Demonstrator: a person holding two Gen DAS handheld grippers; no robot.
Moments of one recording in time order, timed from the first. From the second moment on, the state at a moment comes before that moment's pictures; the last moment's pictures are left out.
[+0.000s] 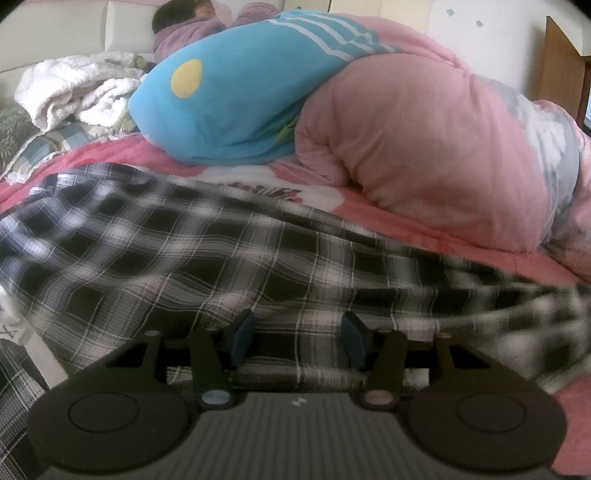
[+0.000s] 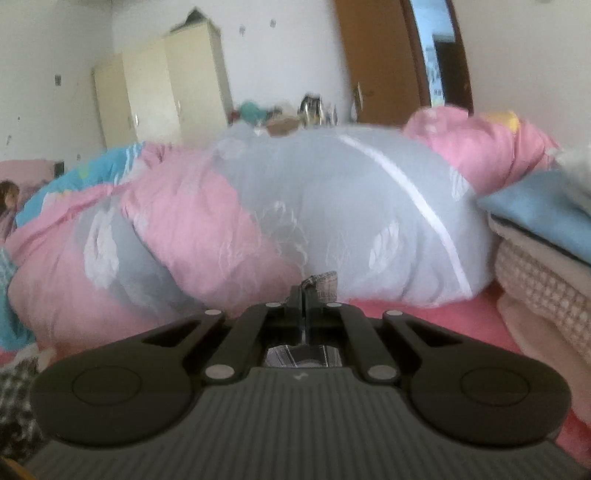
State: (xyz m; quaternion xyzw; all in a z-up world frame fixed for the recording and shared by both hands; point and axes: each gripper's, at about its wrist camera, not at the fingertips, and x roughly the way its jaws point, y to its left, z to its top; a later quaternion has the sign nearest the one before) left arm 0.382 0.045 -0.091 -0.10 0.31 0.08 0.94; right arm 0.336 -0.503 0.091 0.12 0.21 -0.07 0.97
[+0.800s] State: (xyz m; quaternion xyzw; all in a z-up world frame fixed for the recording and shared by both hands) left arm 0.385 0.045 -0.092 -0.10 0.31 0.09 0.94; right arm 0.386 -0.500 -0.004 0.14 0.33 -0.08 0.93
